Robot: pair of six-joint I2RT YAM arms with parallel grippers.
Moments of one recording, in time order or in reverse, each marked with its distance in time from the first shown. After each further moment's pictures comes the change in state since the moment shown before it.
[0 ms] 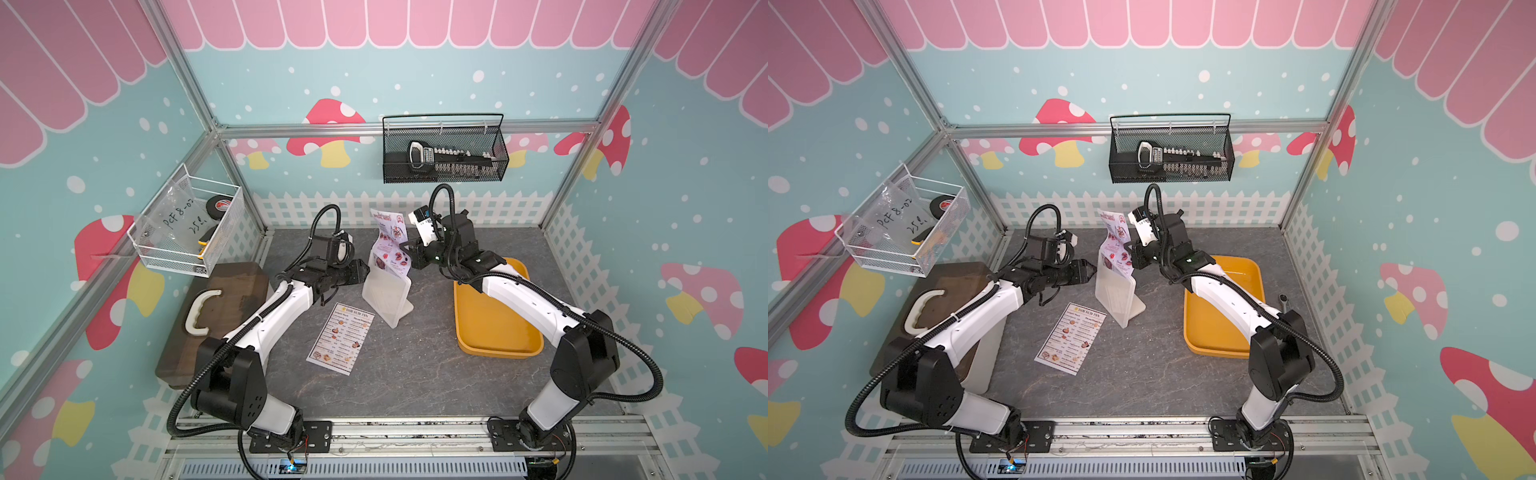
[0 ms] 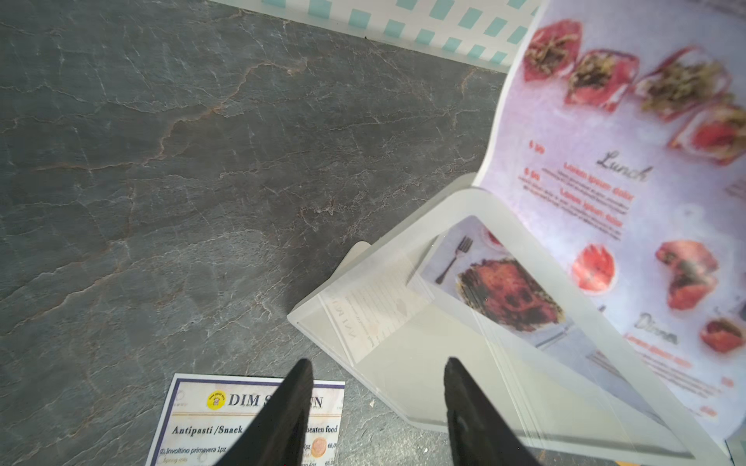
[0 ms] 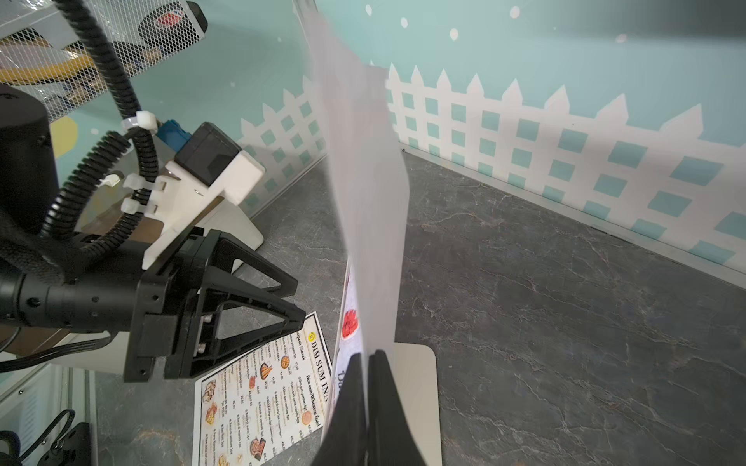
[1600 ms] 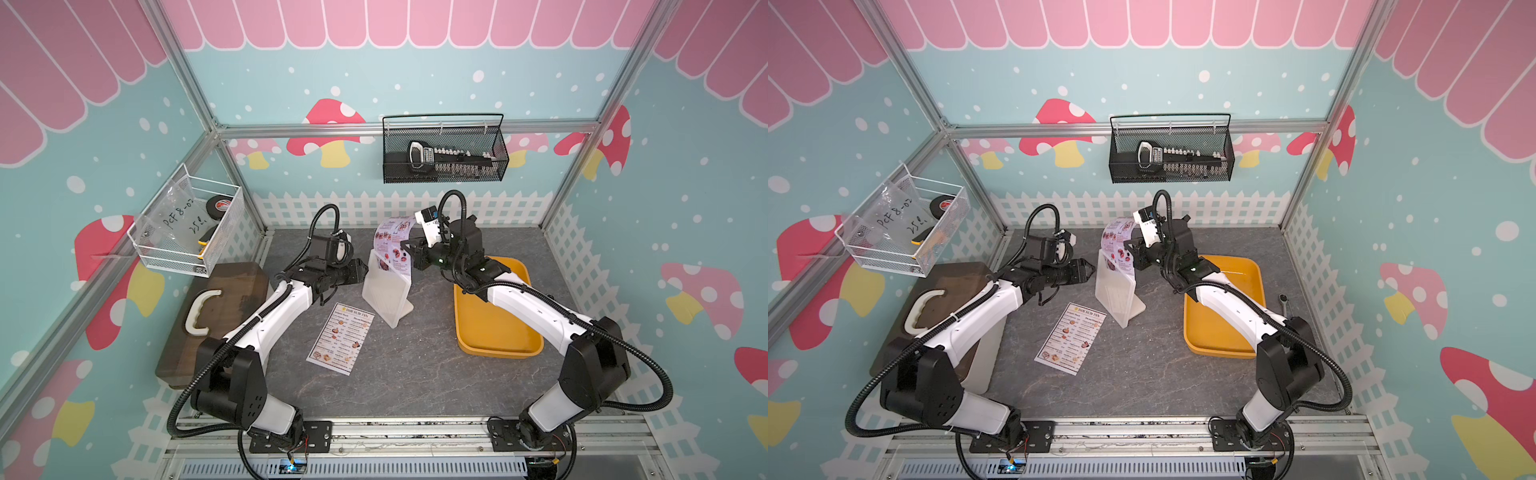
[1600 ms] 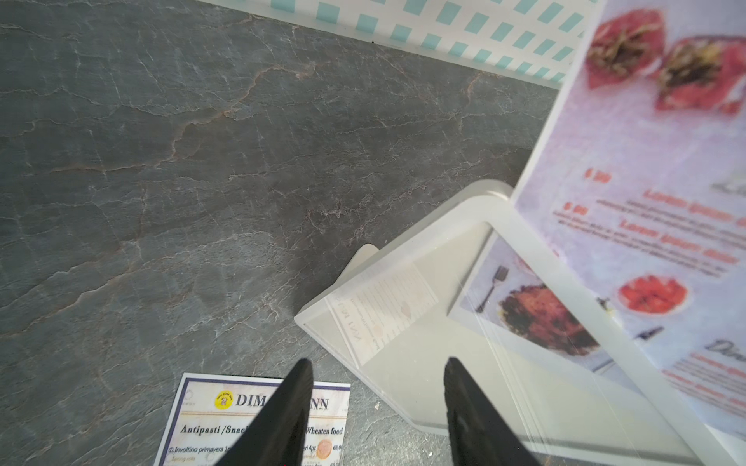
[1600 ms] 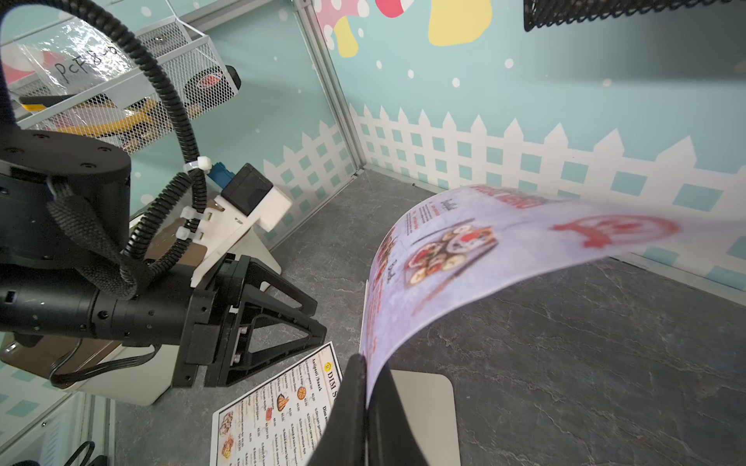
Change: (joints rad) left arm 0.008 0.000 0.000 0.001 -0.011 0.001; right arm 0.000 -0.066 -0.108 0.187 -0.012 0.083
